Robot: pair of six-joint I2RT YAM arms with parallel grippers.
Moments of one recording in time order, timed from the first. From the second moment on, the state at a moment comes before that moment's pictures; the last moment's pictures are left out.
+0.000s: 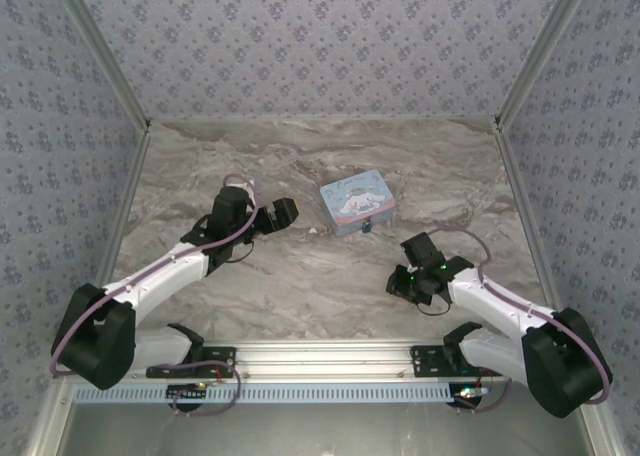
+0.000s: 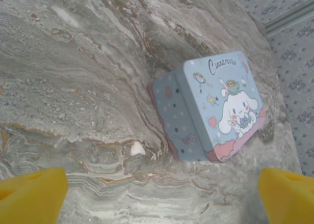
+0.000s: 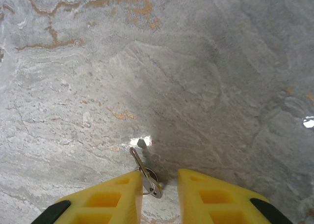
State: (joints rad) left arm -0.51 1.24 0.67 0.01 0.16 -0.77; right arm 0.50 1.08 0.43 -0.55 -0.18 0.81
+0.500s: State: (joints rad) left arm -0.51 1.24 0.67 0.00 0.16 -0.77; right arm 0.49 1.11 0.43 -0.55 -0.18 0.80
